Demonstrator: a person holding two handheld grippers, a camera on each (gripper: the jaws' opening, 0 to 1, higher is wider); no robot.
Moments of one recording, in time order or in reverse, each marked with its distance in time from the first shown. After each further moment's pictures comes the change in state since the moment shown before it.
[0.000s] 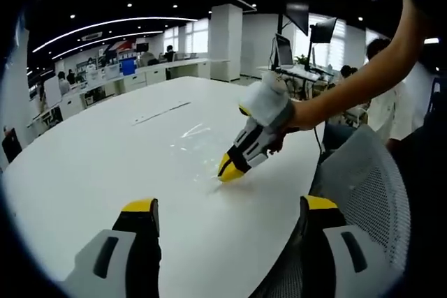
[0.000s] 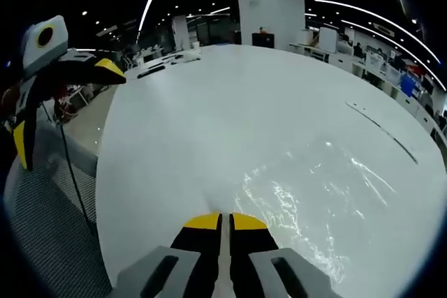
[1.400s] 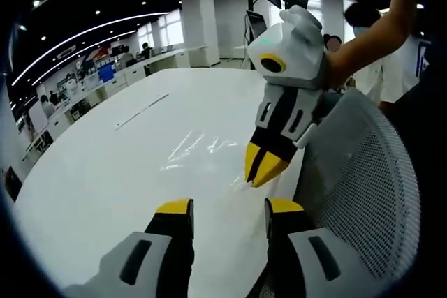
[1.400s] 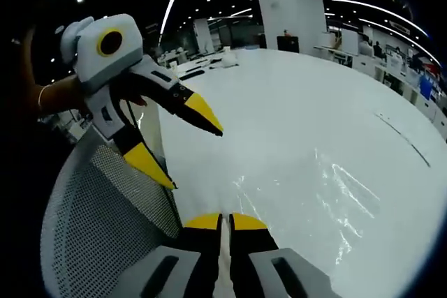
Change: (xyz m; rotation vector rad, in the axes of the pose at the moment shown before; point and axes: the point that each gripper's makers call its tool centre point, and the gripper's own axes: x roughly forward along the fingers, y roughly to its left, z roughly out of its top) left arm 0.012 -0.027 -0.020 0.174 0.108 -0.070; right arm -0.049 0.107 0.008 -0.037 -0.009 0.170
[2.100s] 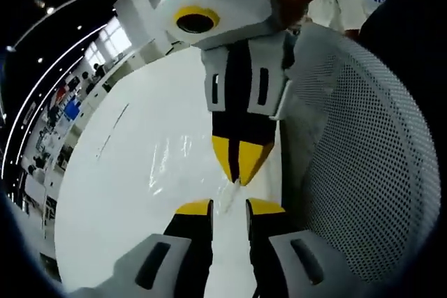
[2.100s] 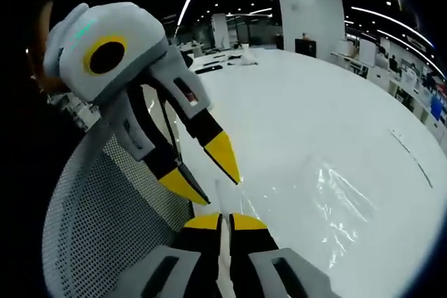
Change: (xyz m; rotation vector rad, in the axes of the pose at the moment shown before) left arm 0.017 -0.027 -0.019 0.442 0.211 -0.090; right arm 0.005 0.019 -0.001 -0.092 0.029 0.034
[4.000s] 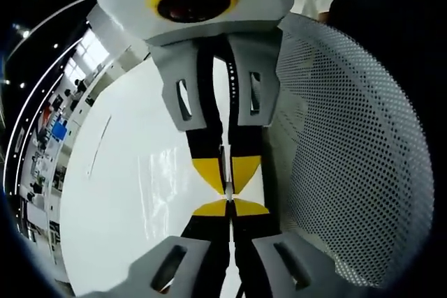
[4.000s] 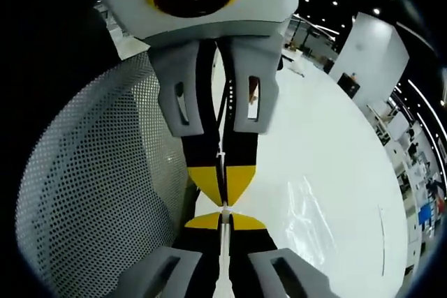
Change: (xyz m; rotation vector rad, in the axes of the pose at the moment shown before) left arm -0.005 -0.023 0.006 0.065 -0.006 -0.079; right arm 0.003 0.021 -0.002 -0.496 0.151 -0.041
